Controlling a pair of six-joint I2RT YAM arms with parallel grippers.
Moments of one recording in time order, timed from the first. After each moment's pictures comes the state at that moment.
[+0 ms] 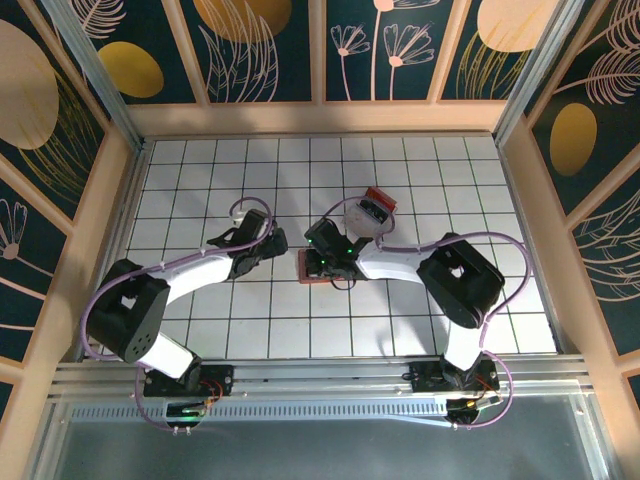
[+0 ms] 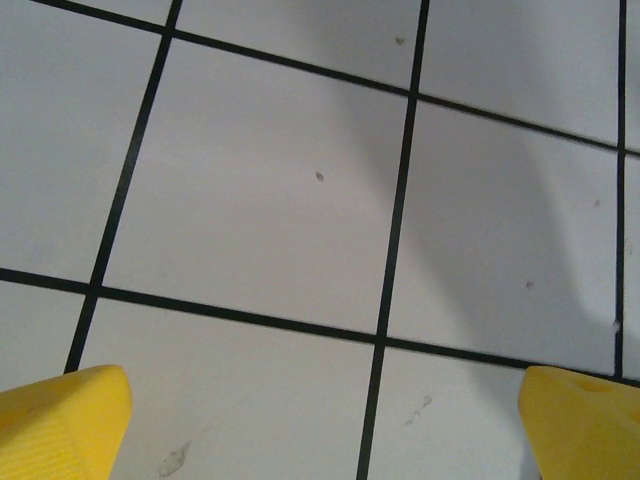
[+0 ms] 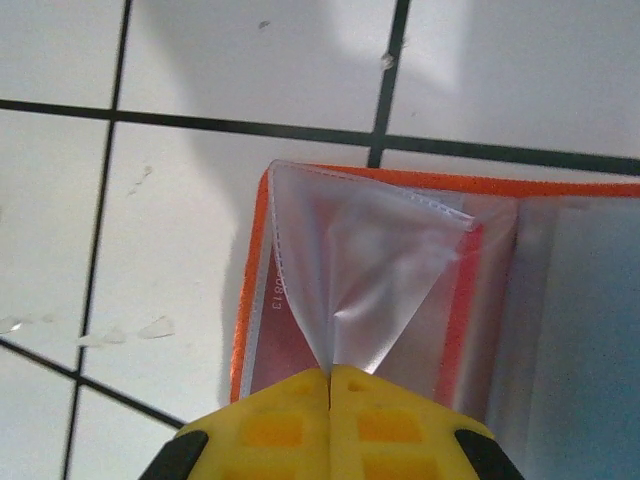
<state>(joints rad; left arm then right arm) -0.57 1.53 0.77 -0.19 -0.29 -0.72 0.90 1.81 1.01 -0.15 0.00 0.74</state>
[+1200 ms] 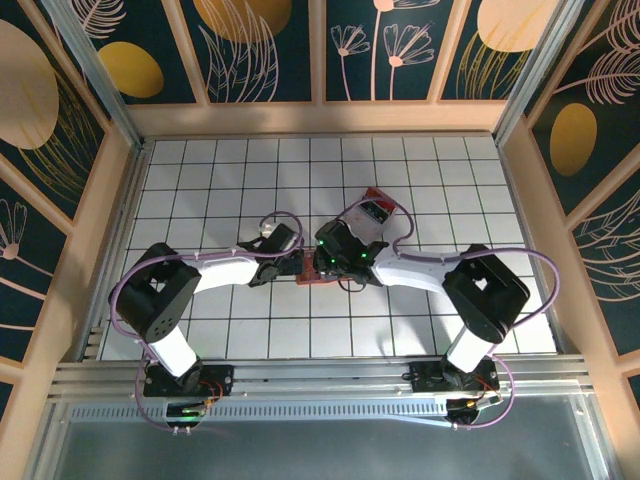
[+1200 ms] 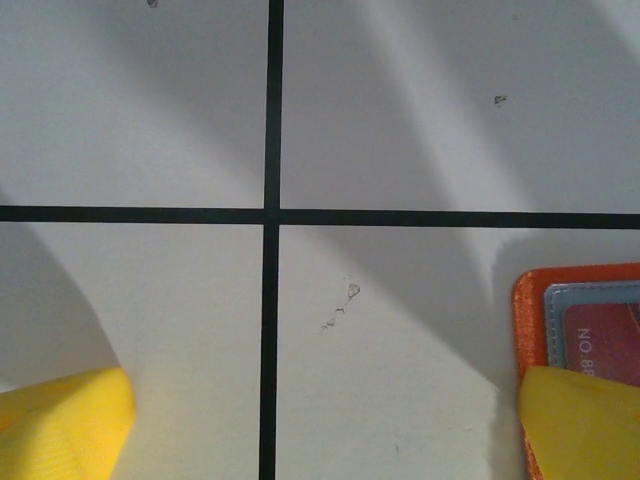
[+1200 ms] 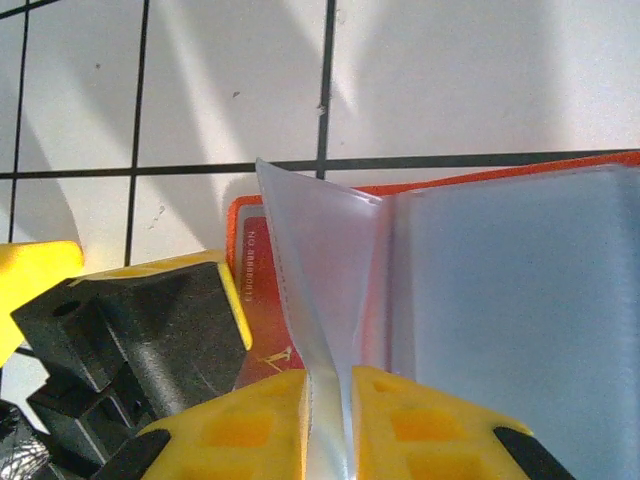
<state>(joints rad) -0.71 1.71 0.82 -0.23 -0.31 -0.68 0.89 1.66 0.92 -0.16 0.09 0.84</state>
